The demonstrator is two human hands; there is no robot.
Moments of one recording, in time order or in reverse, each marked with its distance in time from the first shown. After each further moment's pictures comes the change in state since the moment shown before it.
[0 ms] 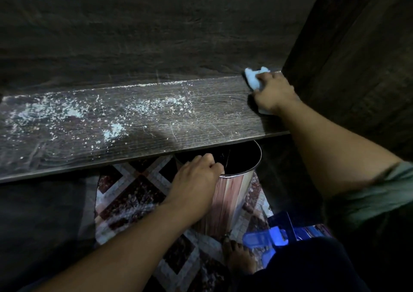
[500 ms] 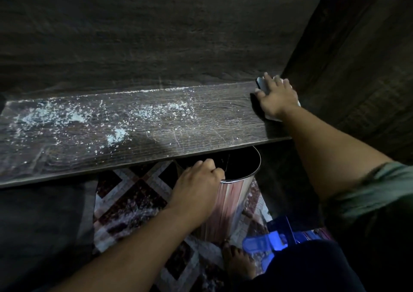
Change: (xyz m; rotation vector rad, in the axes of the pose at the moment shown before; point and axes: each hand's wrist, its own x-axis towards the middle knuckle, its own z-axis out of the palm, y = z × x) left_hand -0.001 -0.001 -0.005 -0.039 -0.021 -0.015; right_hand 0.013 0.018 0.005 -0.039 -0.014 -0.002
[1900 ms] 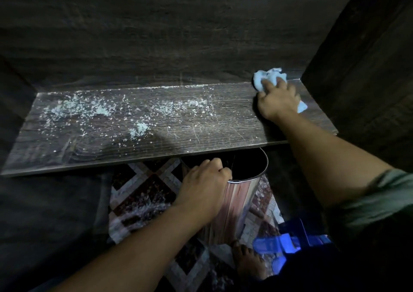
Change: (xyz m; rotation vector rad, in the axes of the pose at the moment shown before) left_hand -0.016 -0.015 -0.012 -0.006 -0.002 -0.035; right_hand -0.016 -0.057 0.021 -0.035 0.083 0.038
